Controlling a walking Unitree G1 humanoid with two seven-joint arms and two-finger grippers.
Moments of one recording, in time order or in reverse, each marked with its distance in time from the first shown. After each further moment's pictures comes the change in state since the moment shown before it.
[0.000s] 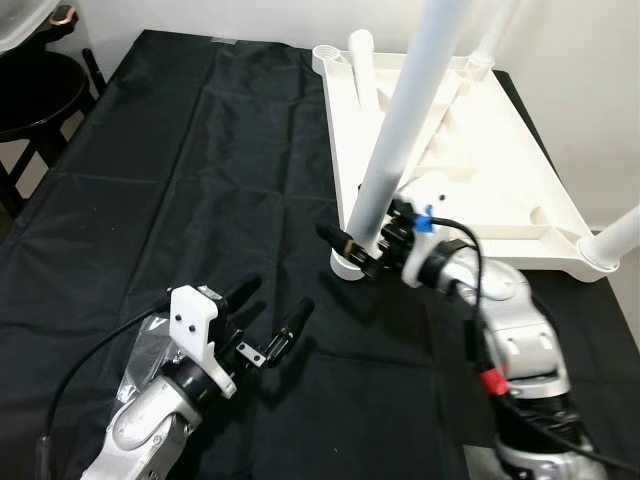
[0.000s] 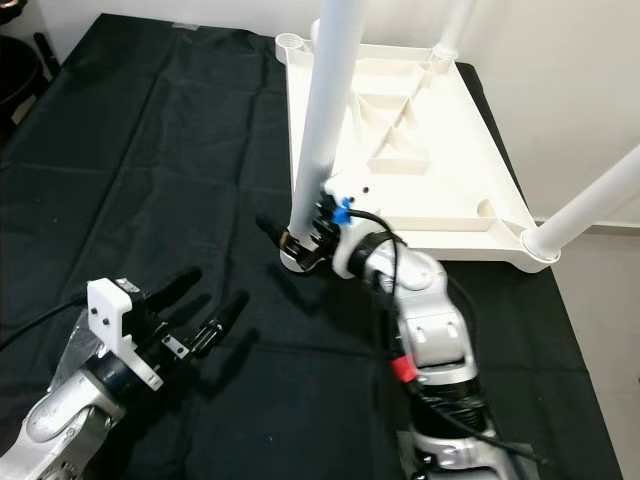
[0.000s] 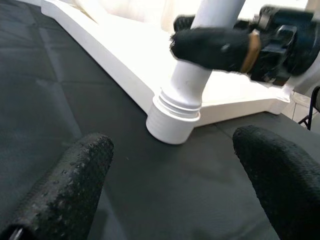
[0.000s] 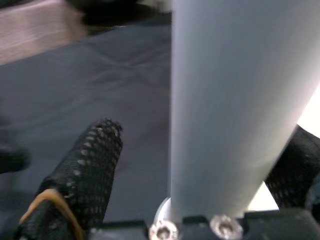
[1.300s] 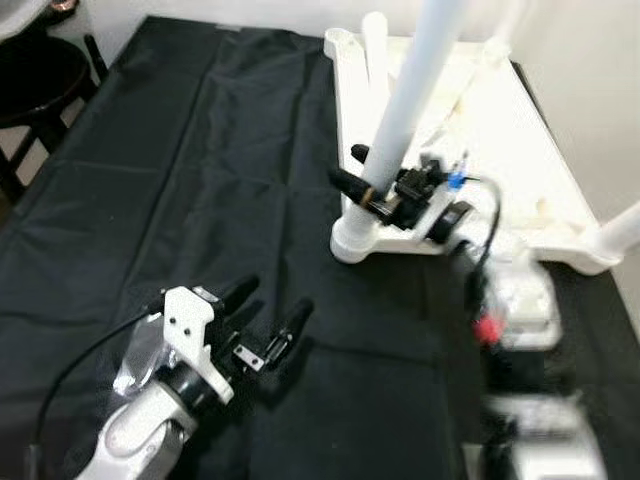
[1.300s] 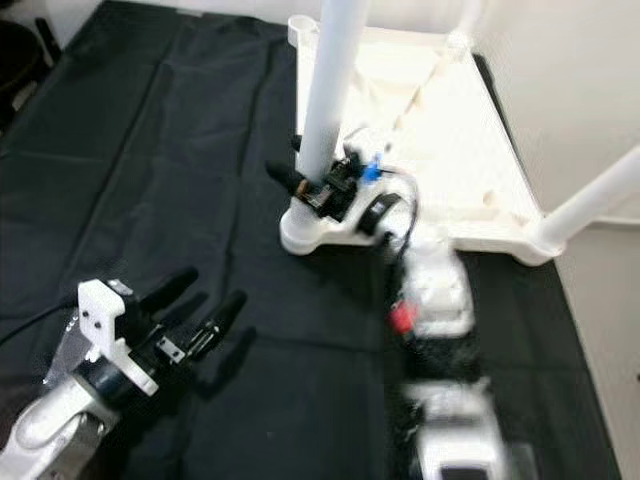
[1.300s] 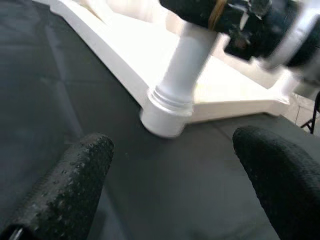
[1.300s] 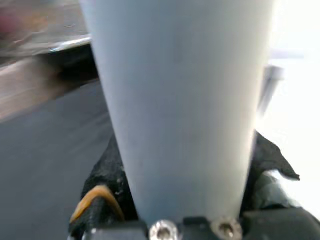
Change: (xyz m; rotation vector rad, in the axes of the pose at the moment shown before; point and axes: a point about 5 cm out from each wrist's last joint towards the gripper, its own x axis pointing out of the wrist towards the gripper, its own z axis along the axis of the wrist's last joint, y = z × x) left arm 0.000 -0.006 0.010 0.008 -0.014 -0.008; right arm 0.011 0.014 0.002 0.097 -0.112 -0.398
